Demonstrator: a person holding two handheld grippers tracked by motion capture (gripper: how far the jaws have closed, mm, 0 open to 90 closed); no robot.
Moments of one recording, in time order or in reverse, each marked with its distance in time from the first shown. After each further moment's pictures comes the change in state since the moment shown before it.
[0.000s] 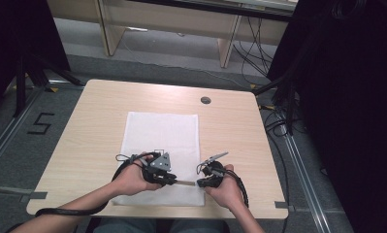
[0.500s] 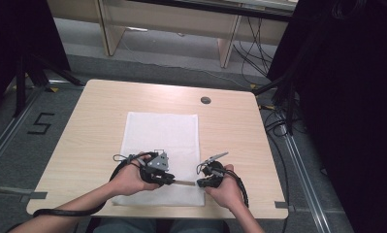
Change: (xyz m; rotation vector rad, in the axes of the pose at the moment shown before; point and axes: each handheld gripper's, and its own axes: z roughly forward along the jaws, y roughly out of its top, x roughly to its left) left arm 0.002 -0.004 -0.007 0.004 0.000 0.008; right arm -0.001 0.000 0.000 -0.007 0.001 -0.011
